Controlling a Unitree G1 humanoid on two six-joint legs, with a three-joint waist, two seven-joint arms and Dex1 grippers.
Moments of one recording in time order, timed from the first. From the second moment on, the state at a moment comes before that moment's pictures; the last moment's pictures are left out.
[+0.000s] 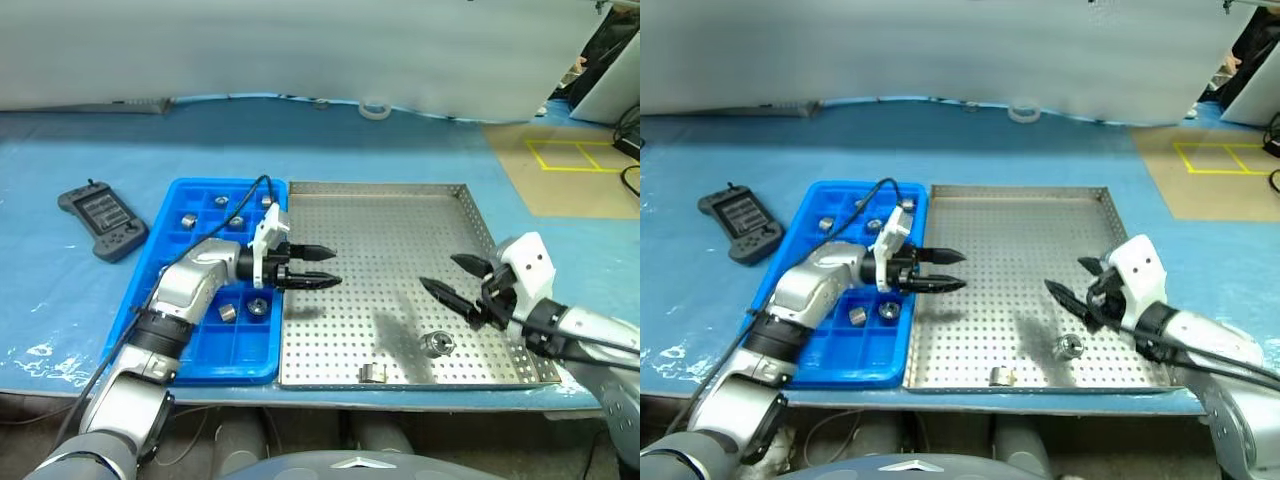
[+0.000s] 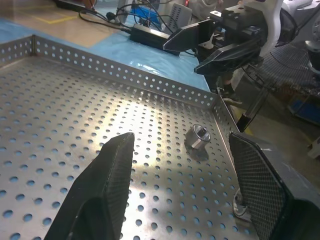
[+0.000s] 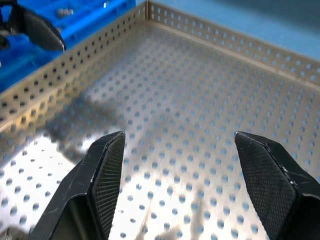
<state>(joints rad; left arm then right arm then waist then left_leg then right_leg) -0.48 0.39 -0.21 0.14 -0.47 0.43 -1.26 0.19 -0.65 -0.36 -0.85 0.53 0.96 0.54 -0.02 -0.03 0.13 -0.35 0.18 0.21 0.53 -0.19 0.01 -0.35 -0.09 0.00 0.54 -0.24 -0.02</state>
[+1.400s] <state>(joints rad) -0.48 0.32 -0.23 0.10 -0.42 0.46 -1.14 0.38 -0.65 -0.14 -0.52 0.30 0.62 0.59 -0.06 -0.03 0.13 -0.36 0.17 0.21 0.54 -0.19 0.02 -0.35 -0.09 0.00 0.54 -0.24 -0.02</state>
